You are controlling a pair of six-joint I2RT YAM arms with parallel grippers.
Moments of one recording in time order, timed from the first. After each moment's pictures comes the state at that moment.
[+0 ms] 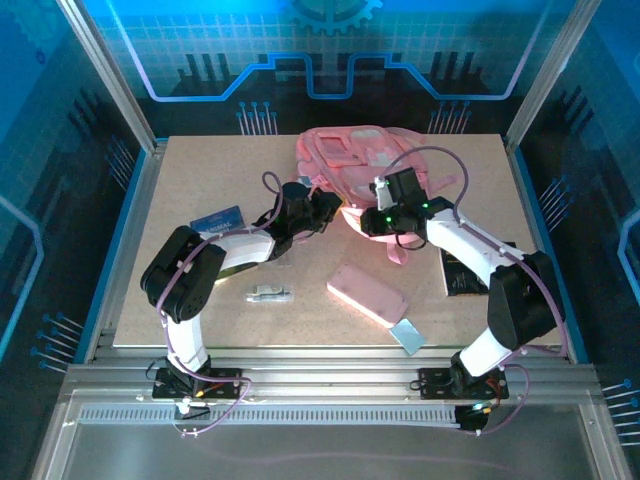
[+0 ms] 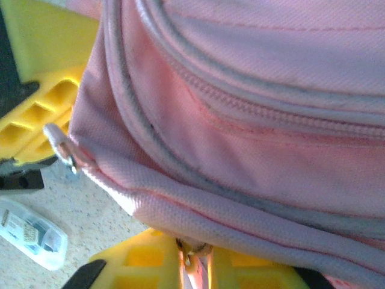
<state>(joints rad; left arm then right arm) -0.52 1.86 1.04 0.49 0.21 -1.40 0.40 1.59 1.16 -0.51 -0.24 0.27</state>
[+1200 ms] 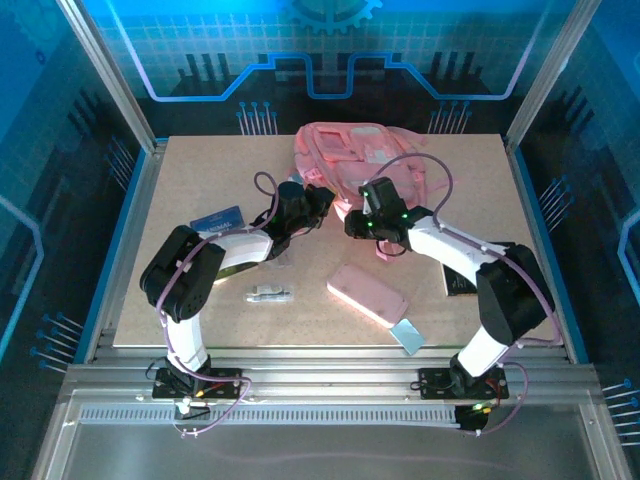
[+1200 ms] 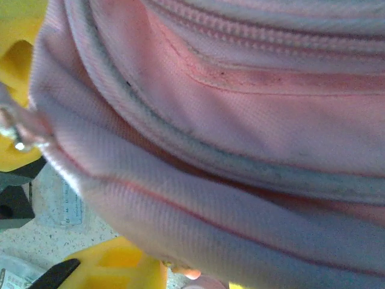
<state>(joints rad) -0.51 1.86 1.03 0.53 0.11 -1.45 0.53 1.65 1.12 -0.34 -0.07 0.52</state>
